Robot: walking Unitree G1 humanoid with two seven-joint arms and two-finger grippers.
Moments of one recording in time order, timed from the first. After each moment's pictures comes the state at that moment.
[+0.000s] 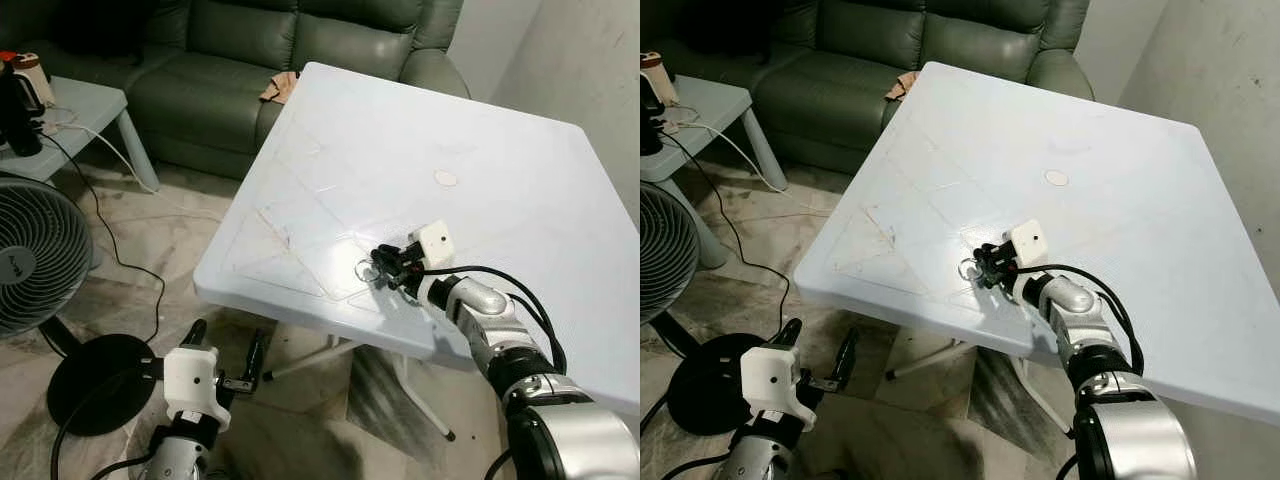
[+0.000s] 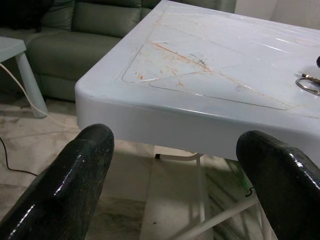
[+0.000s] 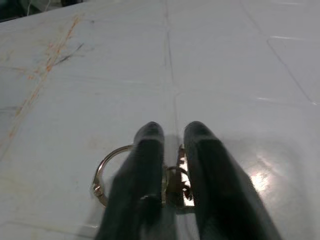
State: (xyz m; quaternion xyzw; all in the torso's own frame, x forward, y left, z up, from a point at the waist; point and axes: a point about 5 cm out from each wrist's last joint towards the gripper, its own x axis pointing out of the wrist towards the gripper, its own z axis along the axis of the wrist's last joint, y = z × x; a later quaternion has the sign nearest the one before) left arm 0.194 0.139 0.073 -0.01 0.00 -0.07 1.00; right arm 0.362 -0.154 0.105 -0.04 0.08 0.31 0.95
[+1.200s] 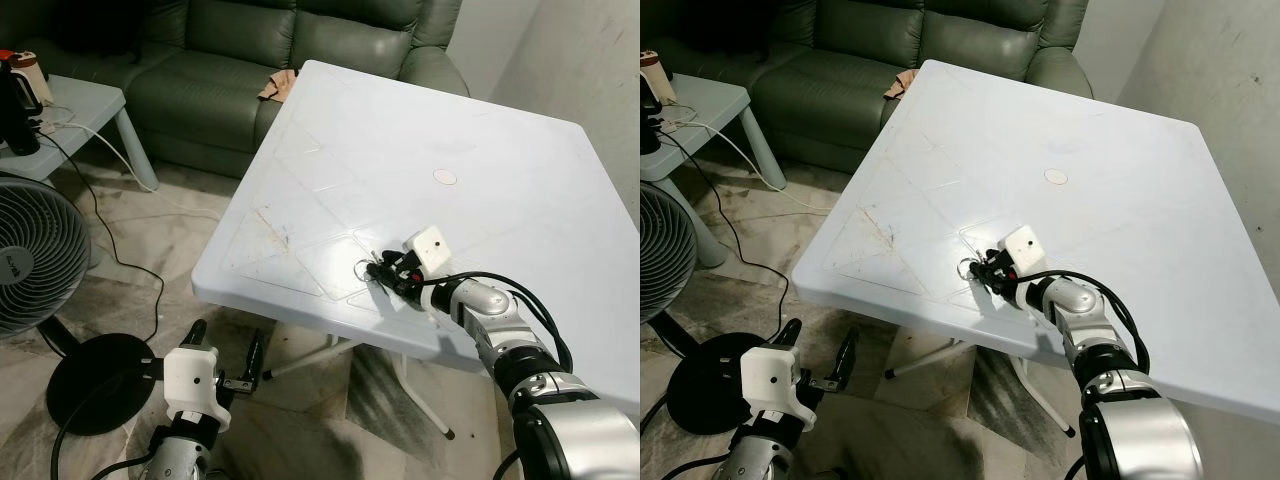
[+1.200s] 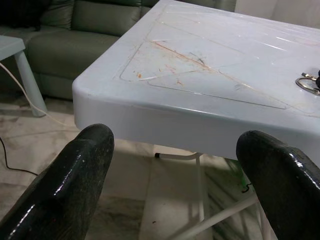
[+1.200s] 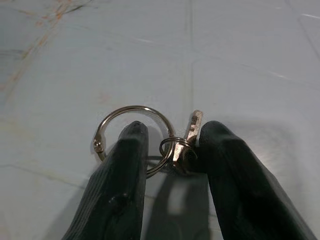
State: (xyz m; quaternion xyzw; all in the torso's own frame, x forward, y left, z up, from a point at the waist) left arm 0.194 0.138 0.073 -0.01 0.00 -0.07 1.00; right arm 0.358 -0.156 0.099 -0.11 0.11 0.35 0.93
